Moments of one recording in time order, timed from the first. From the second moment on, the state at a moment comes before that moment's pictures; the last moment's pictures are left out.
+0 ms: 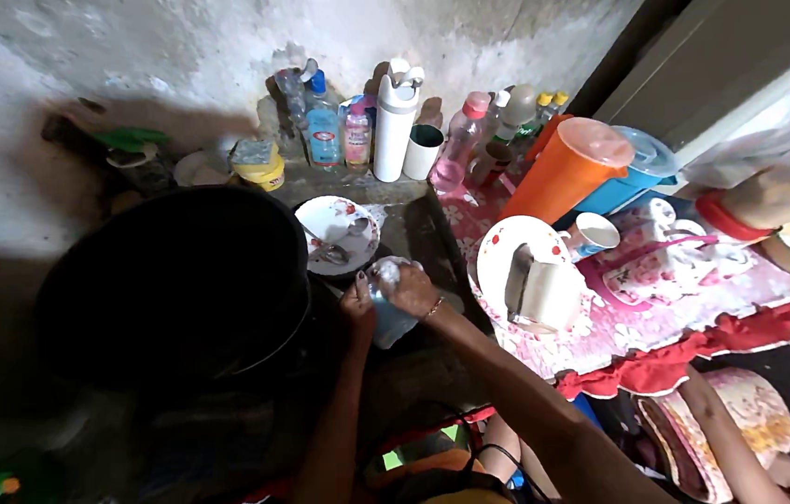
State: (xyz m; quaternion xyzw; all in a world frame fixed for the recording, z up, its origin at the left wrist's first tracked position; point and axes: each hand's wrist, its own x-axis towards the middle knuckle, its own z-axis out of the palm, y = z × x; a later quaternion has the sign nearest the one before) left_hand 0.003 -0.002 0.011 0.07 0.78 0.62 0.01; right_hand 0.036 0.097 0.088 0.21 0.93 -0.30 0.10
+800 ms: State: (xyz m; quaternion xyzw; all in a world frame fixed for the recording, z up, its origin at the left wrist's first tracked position) left_hand -0.009 -0.001 0.035 0.08 0.81 0.58 0.00; right_hand 0.032 0.114 0.093 0.22 0.88 -0.41 -0.07
